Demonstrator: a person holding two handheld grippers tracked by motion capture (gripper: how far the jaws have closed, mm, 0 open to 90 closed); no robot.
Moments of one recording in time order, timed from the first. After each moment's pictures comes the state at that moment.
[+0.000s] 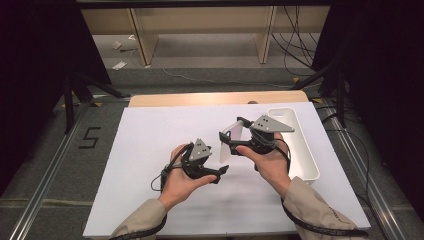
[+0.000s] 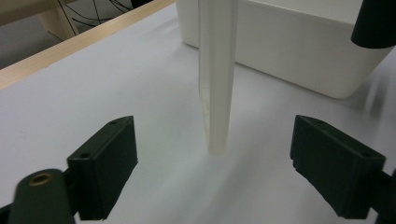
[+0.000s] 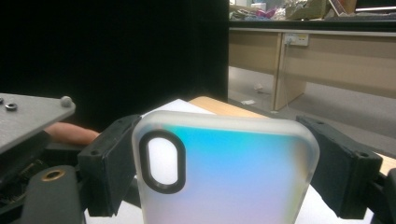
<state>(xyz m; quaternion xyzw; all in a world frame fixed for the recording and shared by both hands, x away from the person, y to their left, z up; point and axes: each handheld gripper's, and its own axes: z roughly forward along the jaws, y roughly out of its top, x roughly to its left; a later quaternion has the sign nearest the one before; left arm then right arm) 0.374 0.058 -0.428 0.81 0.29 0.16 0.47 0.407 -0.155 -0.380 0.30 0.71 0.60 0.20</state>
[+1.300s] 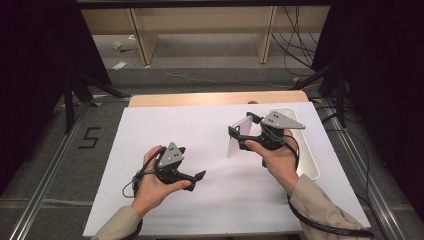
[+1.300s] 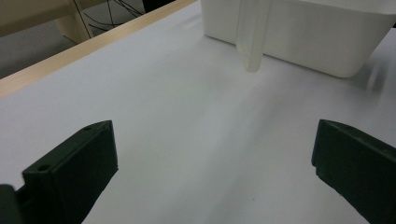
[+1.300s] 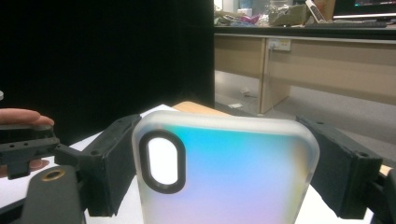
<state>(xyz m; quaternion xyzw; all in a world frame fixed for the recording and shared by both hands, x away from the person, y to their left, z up) 0.359 0.123 -0.427 0.81 0.30 0.18 0.48 0.411 -0.175 -0.372 0.31 0.70 0.60 0.22</state>
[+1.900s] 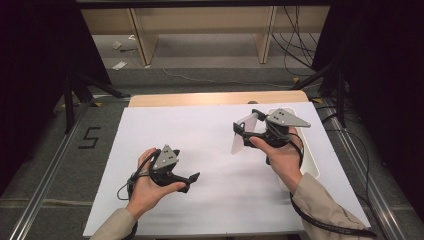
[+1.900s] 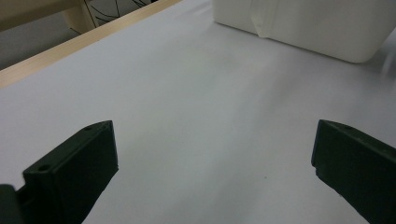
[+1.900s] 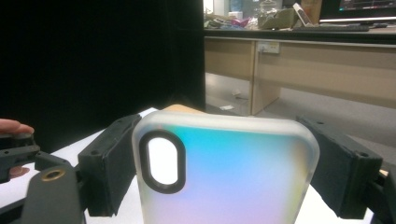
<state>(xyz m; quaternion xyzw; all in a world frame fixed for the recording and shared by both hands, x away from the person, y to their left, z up) 0.357 0.135 -0.435 0.81 0.31 0.18 0.47 0.415 -0.186 -0.367 0.33 0.69 0.60 0.24</state>
